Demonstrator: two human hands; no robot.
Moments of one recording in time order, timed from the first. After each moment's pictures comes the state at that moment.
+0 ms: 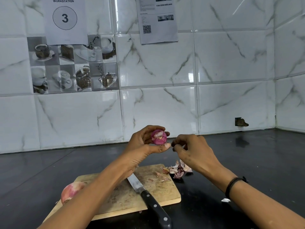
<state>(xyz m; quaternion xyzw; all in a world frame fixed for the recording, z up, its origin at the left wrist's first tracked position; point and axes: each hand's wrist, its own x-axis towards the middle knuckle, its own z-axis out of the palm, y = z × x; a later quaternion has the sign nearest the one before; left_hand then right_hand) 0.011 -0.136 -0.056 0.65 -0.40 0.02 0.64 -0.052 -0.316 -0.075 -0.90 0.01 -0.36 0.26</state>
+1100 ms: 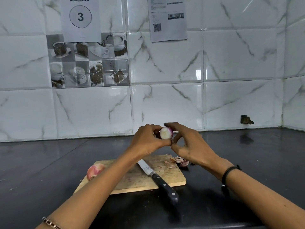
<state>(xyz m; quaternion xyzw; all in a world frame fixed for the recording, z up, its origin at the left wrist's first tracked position) -0.007 -0.122 -0.048 0.83 -0.32 0.17 0.42 -0.076 -0.285 -0.063 -0.89 -0.16 -0.34 0.25</state>
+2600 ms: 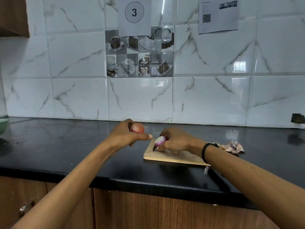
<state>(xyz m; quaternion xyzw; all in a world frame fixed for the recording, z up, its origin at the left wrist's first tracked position) -0.049 0.103 -0.064 0.84 -0.12 0.13 0.51 -0.040 -0.104 -0.064 -0.95 -0.14 -0.07 0.26</state>
